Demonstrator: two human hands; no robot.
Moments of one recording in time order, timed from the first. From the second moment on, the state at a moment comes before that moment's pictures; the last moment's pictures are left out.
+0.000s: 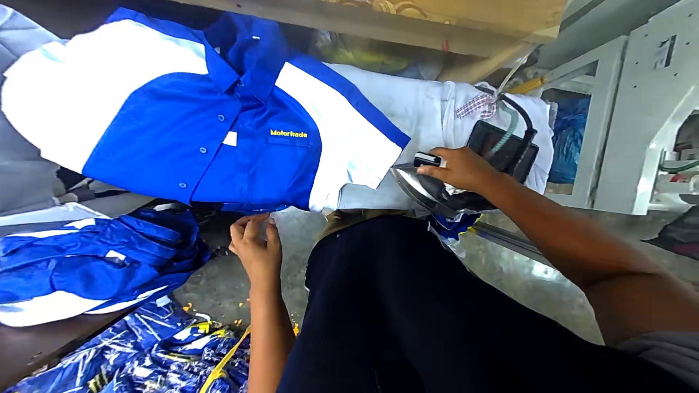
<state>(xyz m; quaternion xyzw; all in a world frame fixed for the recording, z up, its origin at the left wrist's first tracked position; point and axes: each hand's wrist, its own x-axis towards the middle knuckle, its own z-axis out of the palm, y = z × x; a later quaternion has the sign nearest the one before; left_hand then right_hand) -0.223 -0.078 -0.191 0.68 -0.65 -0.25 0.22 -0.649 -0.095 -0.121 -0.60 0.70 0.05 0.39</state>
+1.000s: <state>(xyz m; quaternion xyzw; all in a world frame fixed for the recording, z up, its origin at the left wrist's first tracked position) -0.403 -0.119 -0.240 0.30 -0.91 -0.27 -0.07 -0.651 -0.130 -0.122 -0.60 0.72 0.09 0.34</state>
